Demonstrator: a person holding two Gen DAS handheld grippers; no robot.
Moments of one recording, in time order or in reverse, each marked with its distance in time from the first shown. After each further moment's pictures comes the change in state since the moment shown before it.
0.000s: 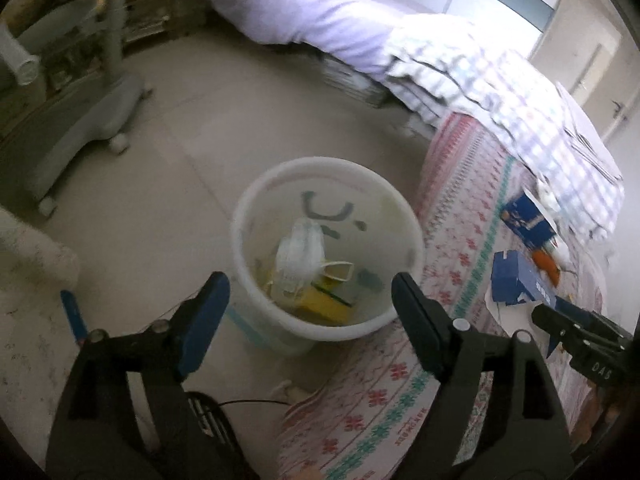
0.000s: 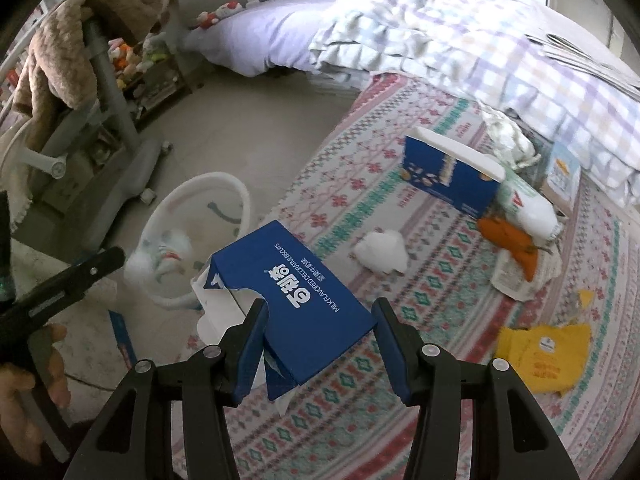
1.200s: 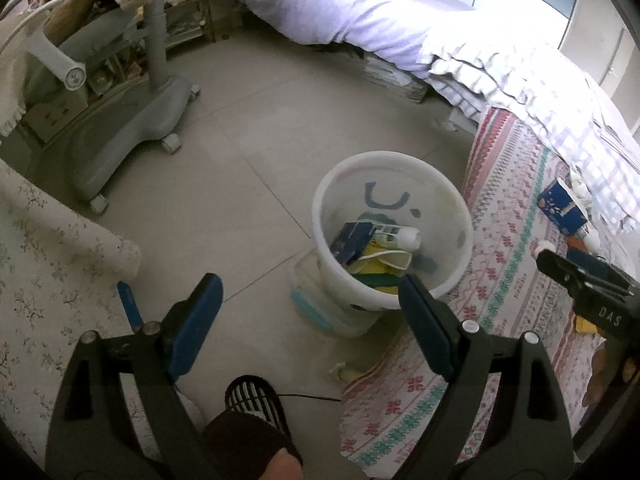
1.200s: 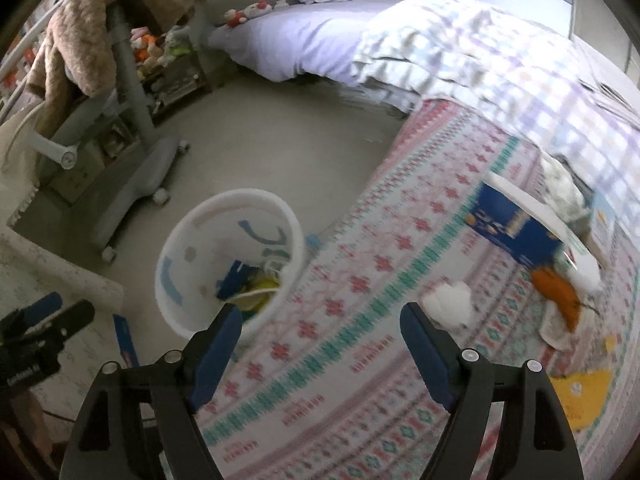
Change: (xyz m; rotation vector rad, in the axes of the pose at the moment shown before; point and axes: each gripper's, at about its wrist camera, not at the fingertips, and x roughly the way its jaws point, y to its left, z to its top) left arm -0.030 0.022 -0.009 0.023 0.013 0.147; right arm 0.019 0.045 0.022 -0.062 -0.031 0.006
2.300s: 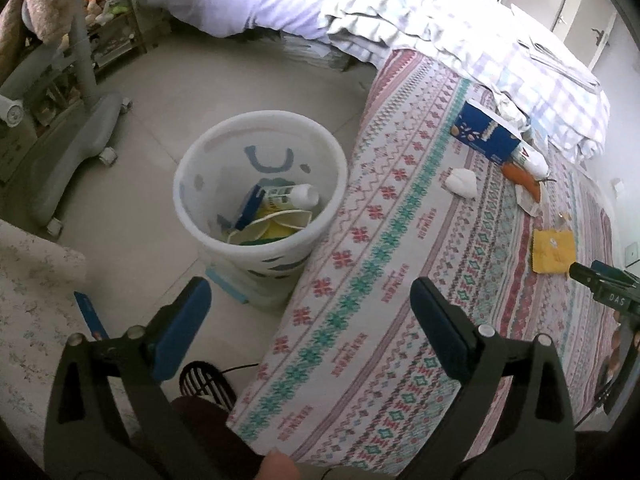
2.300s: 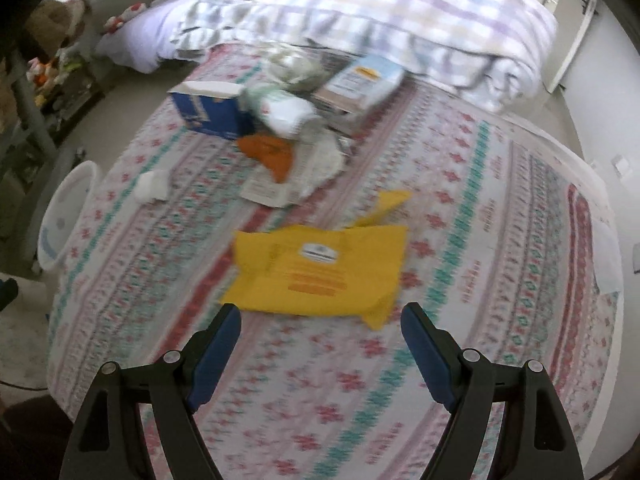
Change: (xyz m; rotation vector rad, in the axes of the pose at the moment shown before) left arm -0.004 -0.110 -0.041 0.172 0.046 -0.109; right arm -0.073 -0.206 -0.110 0.214 0.118 -0.257
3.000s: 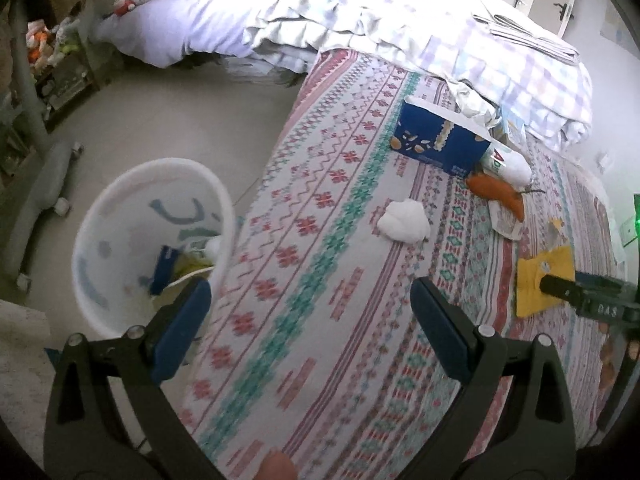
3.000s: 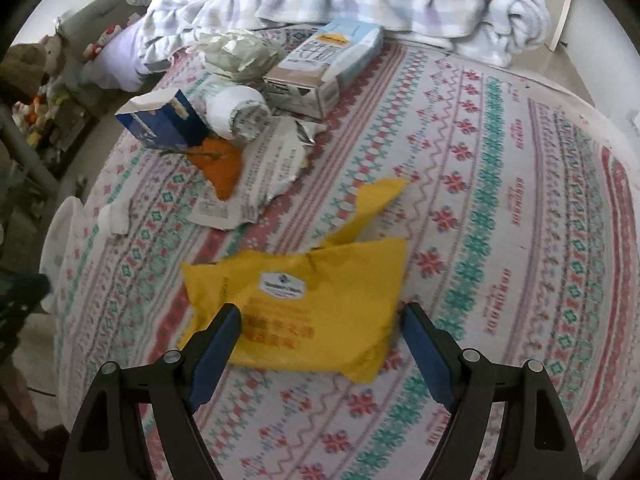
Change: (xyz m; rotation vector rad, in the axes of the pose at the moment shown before) left arm 0.056 -0.075 0.038 0.109 -0.063 -0.084; right arm 0.054 -0.032 0.022 0.113 0.045 0.118
